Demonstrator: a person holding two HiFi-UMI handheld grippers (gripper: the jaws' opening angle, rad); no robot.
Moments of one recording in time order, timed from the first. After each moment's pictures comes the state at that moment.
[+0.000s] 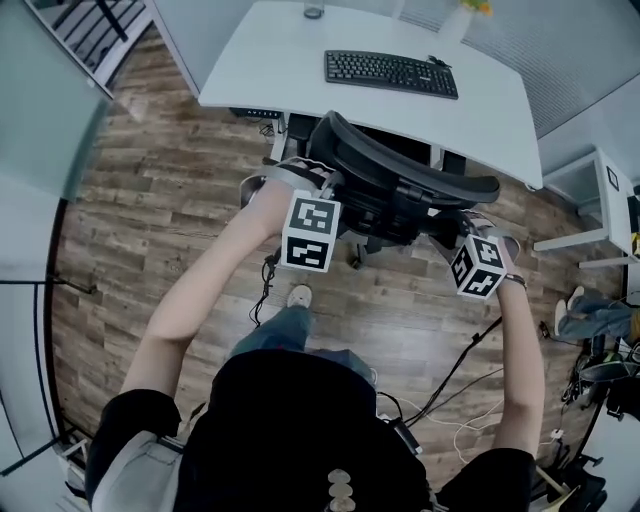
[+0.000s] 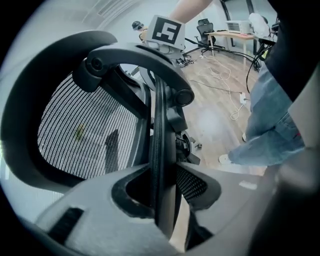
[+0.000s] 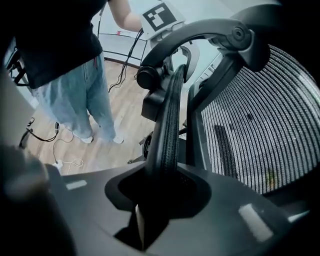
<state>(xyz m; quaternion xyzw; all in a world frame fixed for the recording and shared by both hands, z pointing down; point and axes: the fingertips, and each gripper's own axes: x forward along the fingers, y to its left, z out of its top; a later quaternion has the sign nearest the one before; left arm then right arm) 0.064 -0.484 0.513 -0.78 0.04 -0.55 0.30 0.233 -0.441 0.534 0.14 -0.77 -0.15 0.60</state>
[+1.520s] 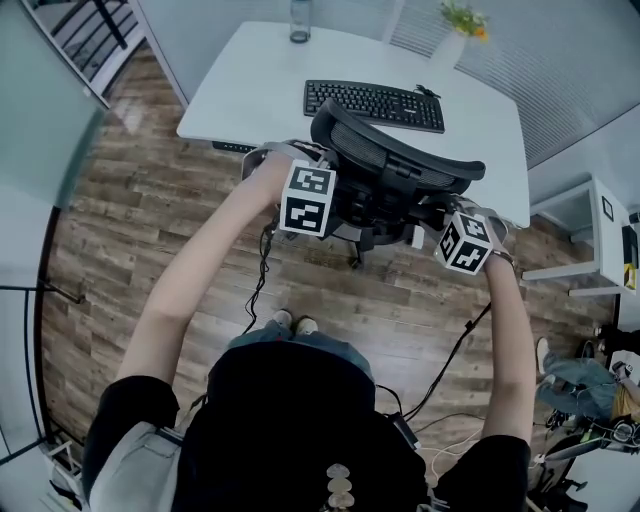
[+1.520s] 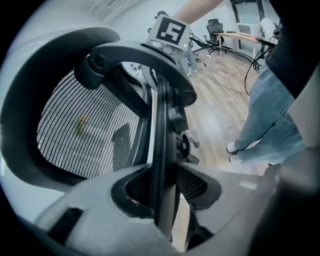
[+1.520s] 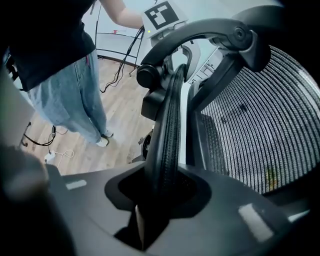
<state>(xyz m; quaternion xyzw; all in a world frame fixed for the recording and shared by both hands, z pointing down) 0.126 -0.634 0.513 -0.78 0.04 -0.56 0.27 0.296 -0.594 0.533 0.13 -0.77 -0.16 0.60</state>
